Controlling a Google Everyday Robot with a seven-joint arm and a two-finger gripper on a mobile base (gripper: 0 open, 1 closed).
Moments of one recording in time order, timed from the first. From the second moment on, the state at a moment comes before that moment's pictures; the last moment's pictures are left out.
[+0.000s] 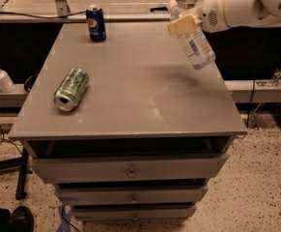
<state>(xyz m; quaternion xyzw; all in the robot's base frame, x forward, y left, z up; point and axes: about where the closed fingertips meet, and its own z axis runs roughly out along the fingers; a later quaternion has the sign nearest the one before) 0.720 -0.116 0.969 -0.38 0.76 0.22 0.49</state>
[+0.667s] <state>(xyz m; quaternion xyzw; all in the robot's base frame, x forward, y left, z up) 0.715 -0.113 1.021 -0.35 0.62 0.32 0.63</state>
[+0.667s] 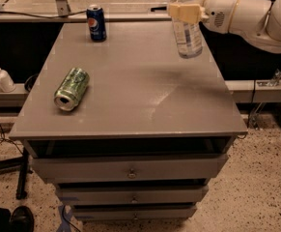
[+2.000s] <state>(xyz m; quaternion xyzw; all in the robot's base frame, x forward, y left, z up) 0.712 -0.113 1.045 -0.31 0.52 0.37 0.70</state>
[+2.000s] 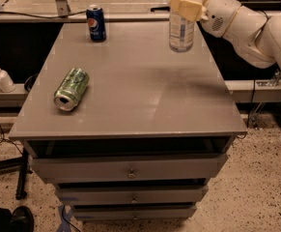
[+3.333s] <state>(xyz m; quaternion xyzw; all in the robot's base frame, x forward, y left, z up) 0.695 -0.151 0.995 -0.29 0.45 0.42 0.73</state>
